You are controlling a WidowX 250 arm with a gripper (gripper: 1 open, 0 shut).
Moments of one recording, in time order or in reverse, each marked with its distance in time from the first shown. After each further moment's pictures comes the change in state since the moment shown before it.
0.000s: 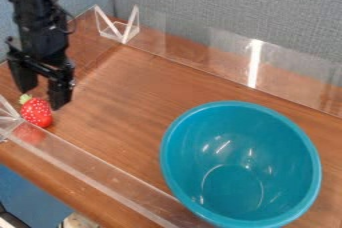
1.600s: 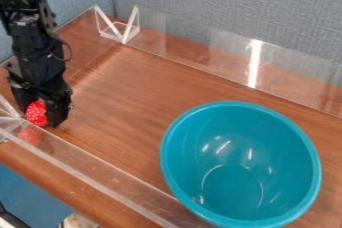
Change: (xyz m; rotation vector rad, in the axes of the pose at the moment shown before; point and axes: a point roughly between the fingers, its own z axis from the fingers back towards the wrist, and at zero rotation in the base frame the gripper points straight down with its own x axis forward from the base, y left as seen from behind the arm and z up) arm 0.004 -0.004 -0.035 -0.005 -0.051 -0.004
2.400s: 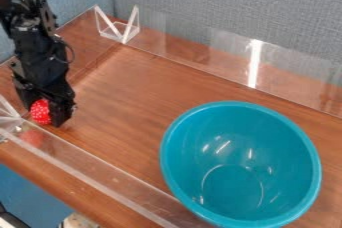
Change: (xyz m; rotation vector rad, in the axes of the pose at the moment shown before) arm 0.003 -0.007 -0.002 0.011 -0.063 -0.045
